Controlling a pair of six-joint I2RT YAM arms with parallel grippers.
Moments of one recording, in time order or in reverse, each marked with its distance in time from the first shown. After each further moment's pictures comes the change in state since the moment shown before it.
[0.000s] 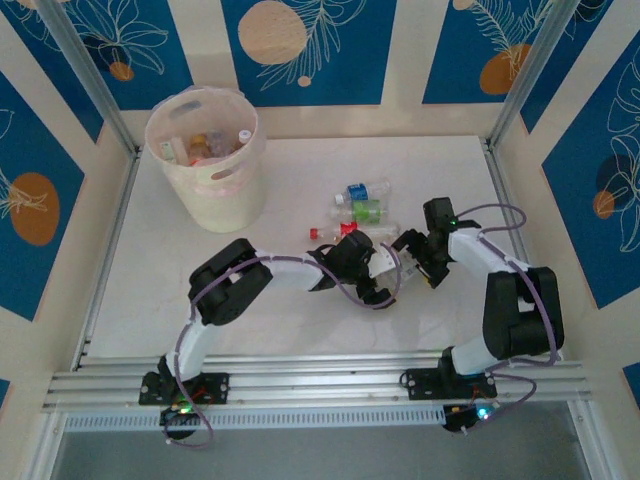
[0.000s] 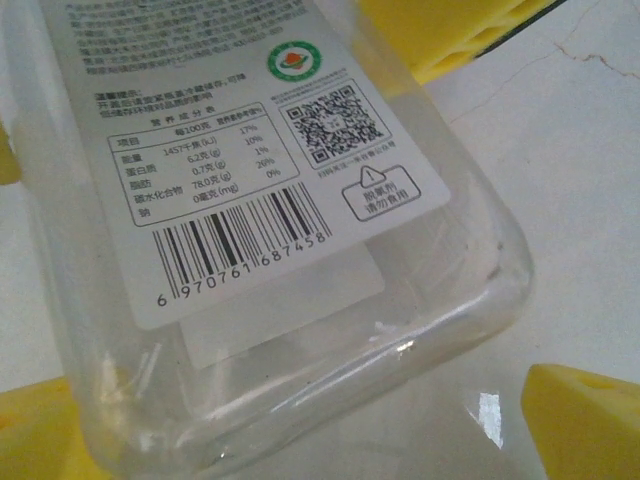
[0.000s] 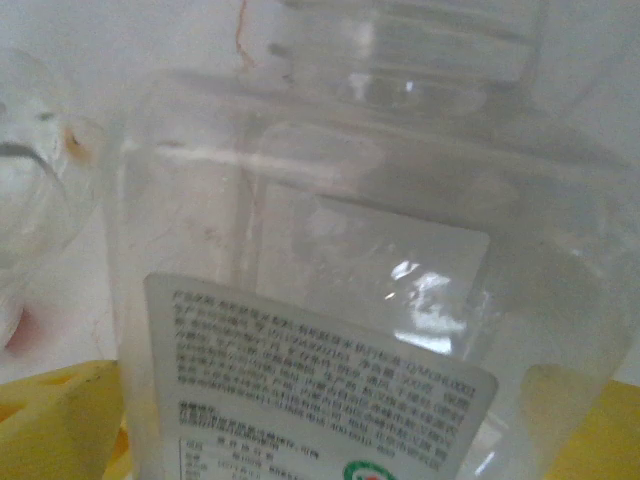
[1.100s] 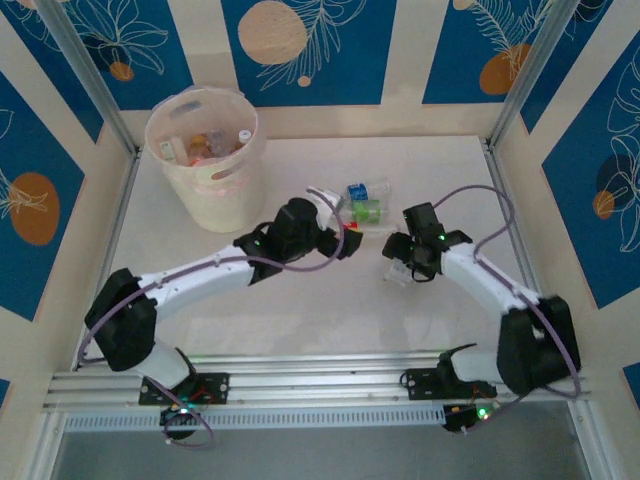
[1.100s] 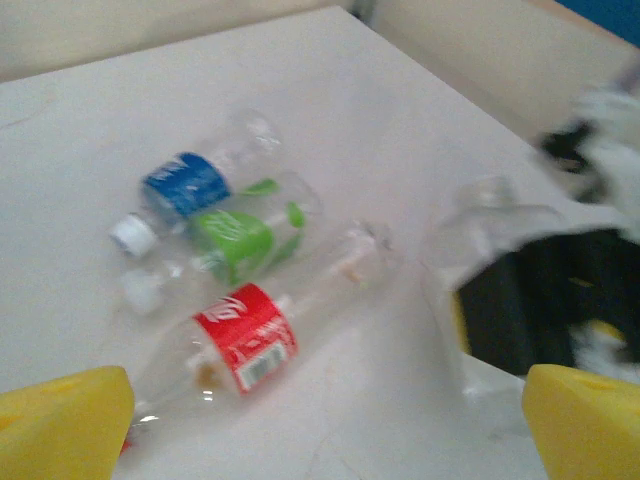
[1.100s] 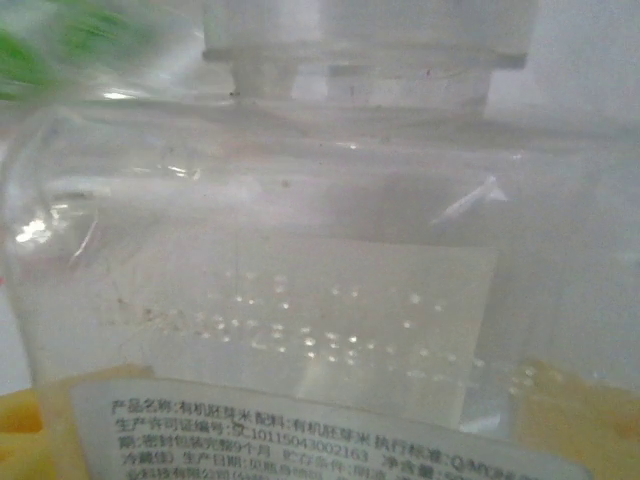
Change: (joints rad) left arm 0.139 -0.614 -0.172 -0.201 -0.413 -0.450; right arm 0.221 -0.256 -0.060 0.062 0.243 -0.217
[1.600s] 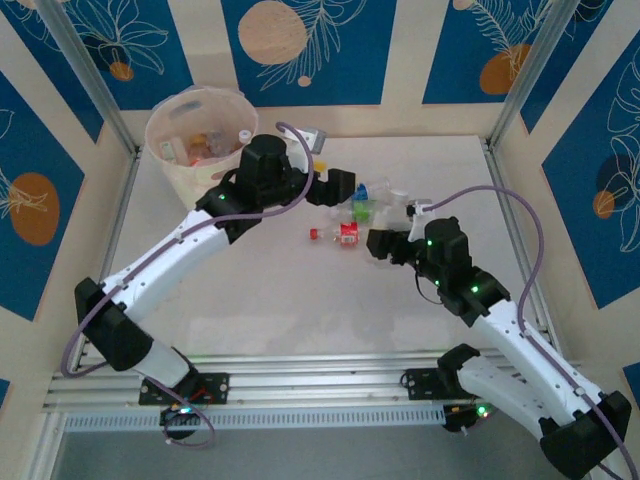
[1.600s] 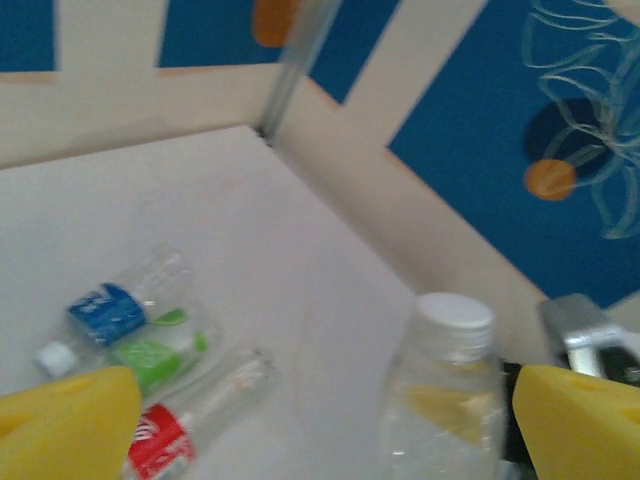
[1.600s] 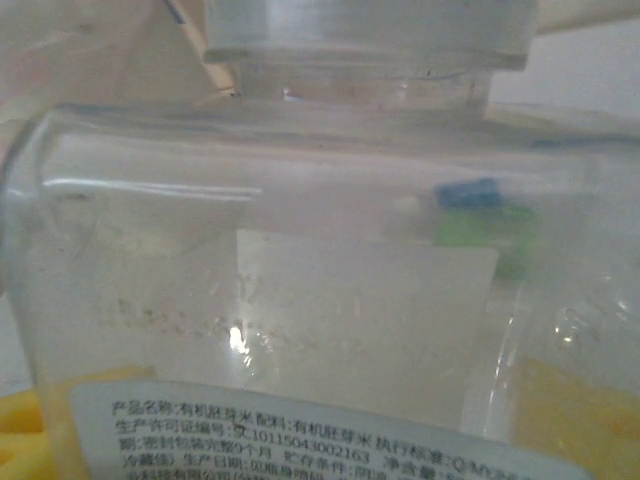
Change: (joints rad) left arm 0.113 -0.007 0.404 -0.245 0.340 -0.124; right arm 0.209 -0.433 -0.079 0.297 -0.089 -0.294
